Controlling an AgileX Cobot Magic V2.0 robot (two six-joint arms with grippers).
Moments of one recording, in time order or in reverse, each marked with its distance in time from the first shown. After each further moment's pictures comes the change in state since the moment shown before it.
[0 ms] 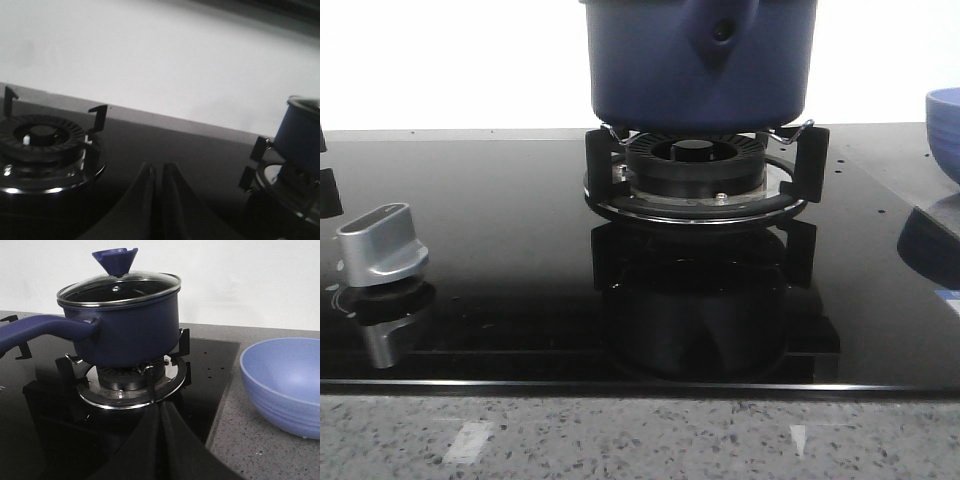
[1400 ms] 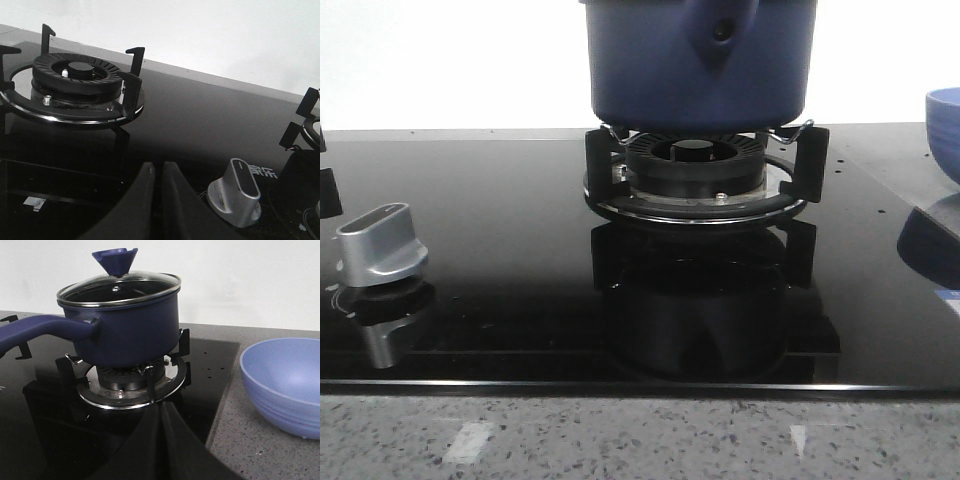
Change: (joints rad) left arm 0.055 -0.109 0.154 0.109 0.043 -0.107; right arm 0.000 0.000 0.000 0.002 0.000 0.000
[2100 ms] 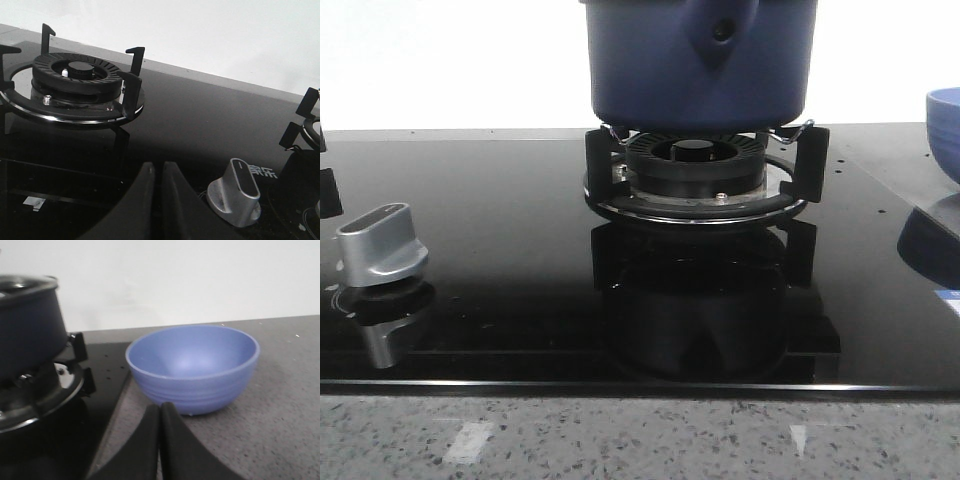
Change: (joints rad) left arm 0.000 0.000 0.000 0.000 0.000 0.000; right arm 0.000 0.004 0.160 -0.831 -0.337 0.813
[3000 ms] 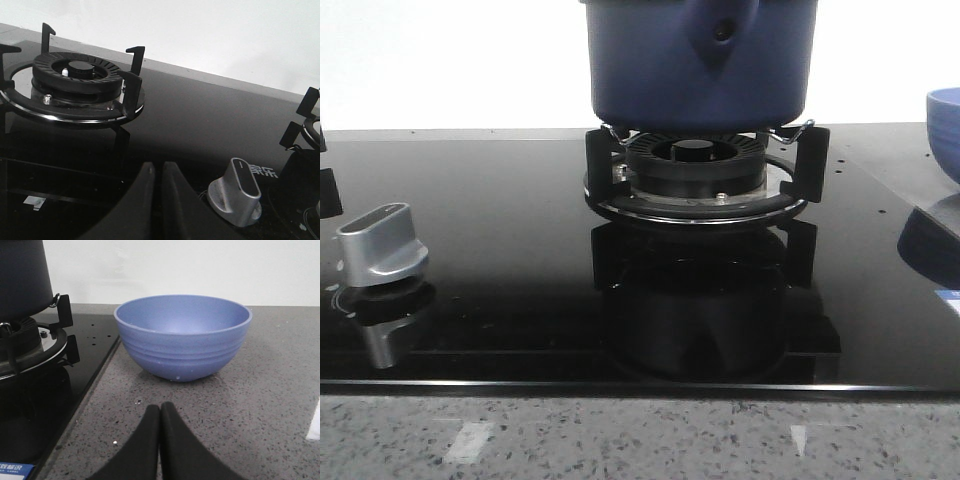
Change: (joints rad) left arm 0.000 0.000 0.000 0.000 0.002 0.000; right arm 0.008 -0.133 0.107 -0.153 0.038 0.069
